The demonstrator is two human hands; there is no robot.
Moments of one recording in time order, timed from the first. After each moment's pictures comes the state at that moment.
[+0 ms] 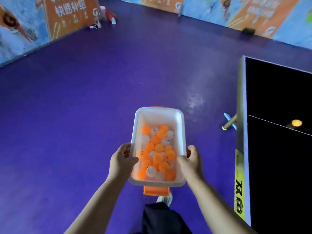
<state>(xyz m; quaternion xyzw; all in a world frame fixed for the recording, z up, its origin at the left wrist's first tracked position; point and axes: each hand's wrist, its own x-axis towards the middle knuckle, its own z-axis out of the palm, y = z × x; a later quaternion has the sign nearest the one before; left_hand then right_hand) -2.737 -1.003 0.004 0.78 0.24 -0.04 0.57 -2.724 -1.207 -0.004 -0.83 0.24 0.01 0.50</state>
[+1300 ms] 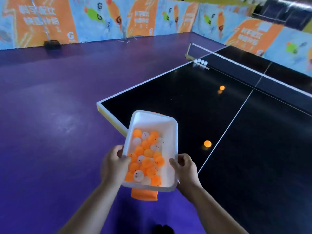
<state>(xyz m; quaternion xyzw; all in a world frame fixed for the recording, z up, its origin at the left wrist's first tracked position) -2.042 -1.474 0.050 0.82 -0.25 -0.24 0.45 -2.238 -1.556 0.035 -0.57 0.60 -0.27 0.48</state>
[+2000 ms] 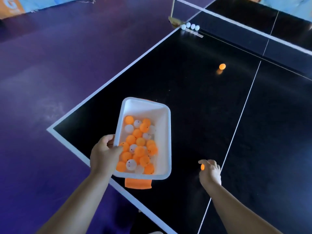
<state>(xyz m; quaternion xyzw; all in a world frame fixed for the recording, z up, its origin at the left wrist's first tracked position) -1.982 -1.786 0.024 0.82 -0.29 -0.32 0.38 -2.300 -1.847 -0.081 -0.57 0.78 0.01 0.25</state>
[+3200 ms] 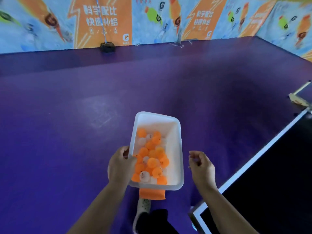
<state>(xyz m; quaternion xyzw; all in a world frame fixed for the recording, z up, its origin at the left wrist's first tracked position) -1.339 -1.767 0.029 0.86 -0.12 -0.23 0.45 -1.525 -1.903 0.017 -0.69 0.54 -0.24 0.42</state>
